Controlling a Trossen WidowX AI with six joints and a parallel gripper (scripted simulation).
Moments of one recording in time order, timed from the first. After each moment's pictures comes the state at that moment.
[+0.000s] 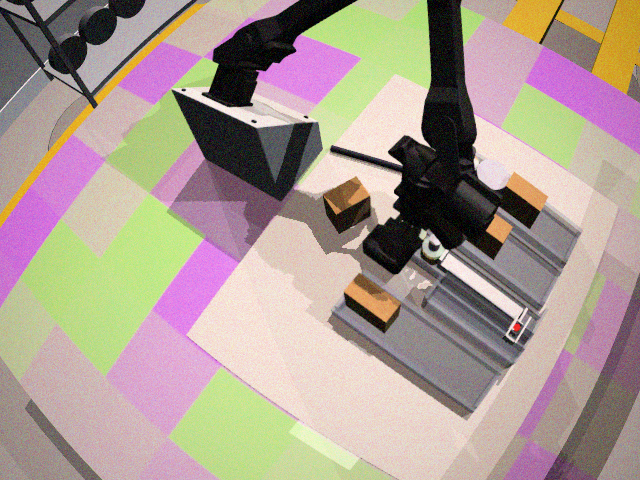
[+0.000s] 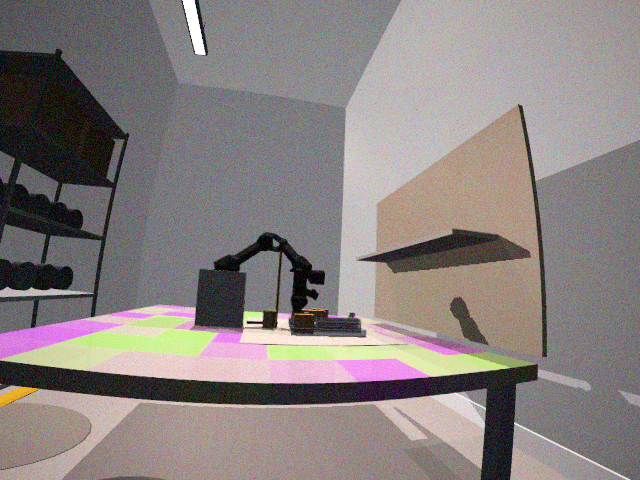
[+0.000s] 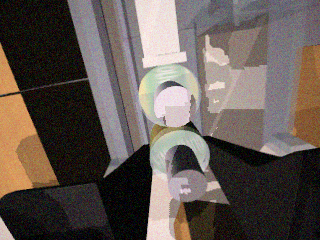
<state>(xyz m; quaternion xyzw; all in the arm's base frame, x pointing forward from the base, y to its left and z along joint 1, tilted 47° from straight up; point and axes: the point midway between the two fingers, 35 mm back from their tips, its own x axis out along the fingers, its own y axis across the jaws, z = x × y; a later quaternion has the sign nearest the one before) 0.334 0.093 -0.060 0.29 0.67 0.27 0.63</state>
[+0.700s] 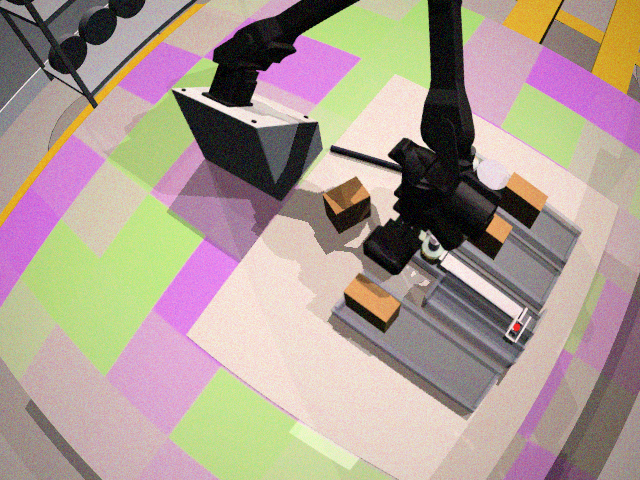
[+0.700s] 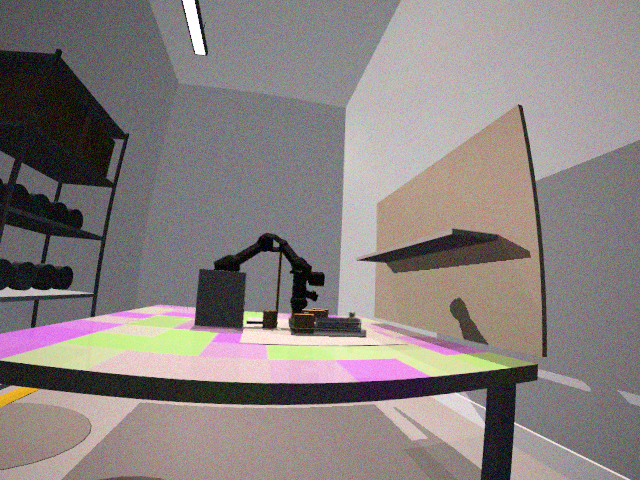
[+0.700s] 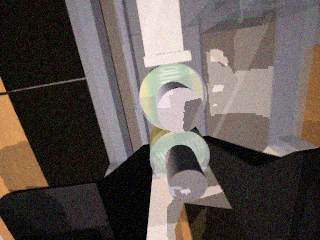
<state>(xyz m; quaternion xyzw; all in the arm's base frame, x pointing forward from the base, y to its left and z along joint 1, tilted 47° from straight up) 0.333 0.099 -0.064 0.29 0.67 0.27 0.63</state>
